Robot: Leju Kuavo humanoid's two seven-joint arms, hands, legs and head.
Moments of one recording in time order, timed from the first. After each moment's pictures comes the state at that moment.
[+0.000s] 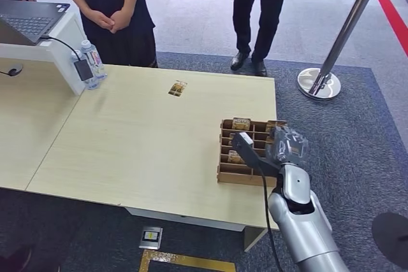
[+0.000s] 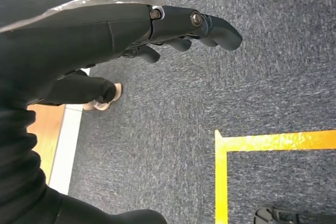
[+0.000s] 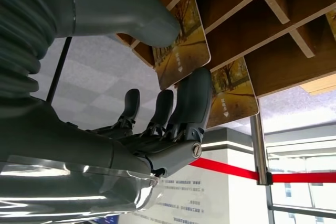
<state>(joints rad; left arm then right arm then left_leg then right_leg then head) -0.08 -0.24 0.89 -0.21 -1.28 0.57 0.01 -0.38 0.08 0.32 -1.08 1.34 -0.14 0.26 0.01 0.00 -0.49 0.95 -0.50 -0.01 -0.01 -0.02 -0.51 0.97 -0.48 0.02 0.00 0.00</state>
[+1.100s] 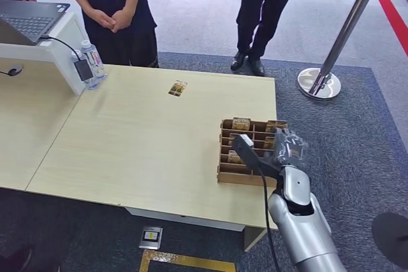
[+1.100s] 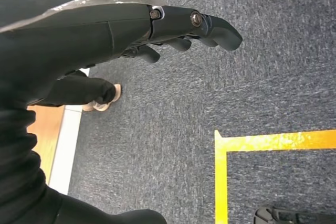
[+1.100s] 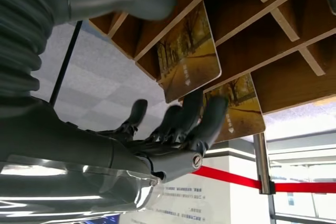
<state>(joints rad) -0.08 -0.24 0.89 -0.21 -1.28 0.57 0.01 -0.37 0.09 0.28 -1.07 1.34 -0.15 0.24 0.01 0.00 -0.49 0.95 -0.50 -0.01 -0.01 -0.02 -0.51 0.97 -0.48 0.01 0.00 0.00</state>
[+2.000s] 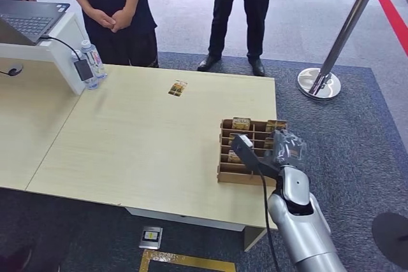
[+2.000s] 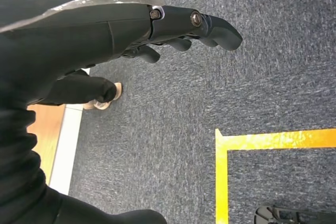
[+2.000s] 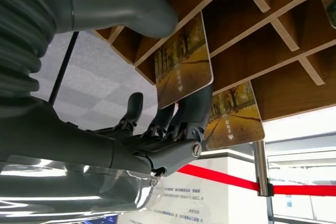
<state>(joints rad) -0.08 -0.24 0.89 -0.21 -1.28 0.57 0.01 -0.37 0.09 0.28 -1.05 1.34 -0.15 0.23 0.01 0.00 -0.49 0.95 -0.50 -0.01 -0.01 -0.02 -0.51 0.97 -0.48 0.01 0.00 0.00</state>
